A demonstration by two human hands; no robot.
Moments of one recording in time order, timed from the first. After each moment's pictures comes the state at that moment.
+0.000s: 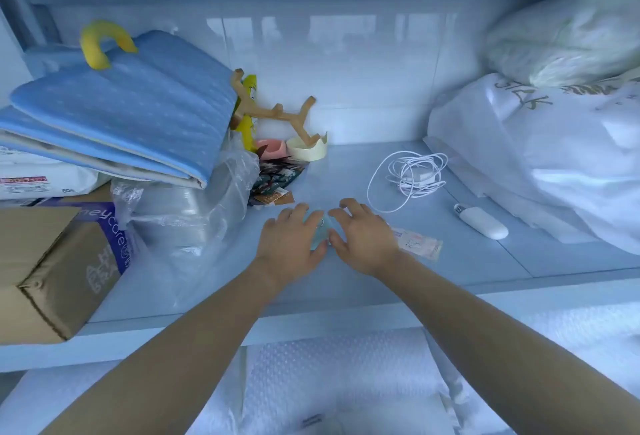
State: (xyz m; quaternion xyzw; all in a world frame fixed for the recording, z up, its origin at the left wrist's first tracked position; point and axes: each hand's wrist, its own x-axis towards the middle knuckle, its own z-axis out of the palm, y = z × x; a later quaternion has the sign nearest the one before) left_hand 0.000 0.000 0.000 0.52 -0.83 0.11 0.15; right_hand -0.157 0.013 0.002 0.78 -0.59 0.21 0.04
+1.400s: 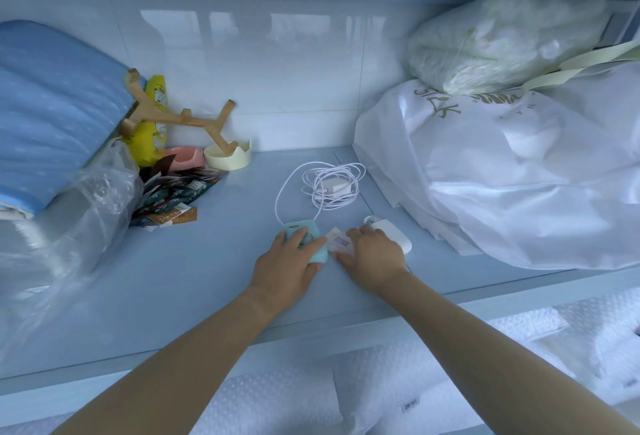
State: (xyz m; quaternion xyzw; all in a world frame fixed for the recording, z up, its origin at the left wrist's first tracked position) left_hand -0.160 -0.008 -0.024 0.49 -0.86 0.00 0.14; right_hand -0.331 0.013 -0.013 0.68 -0.72 0.12 0.01
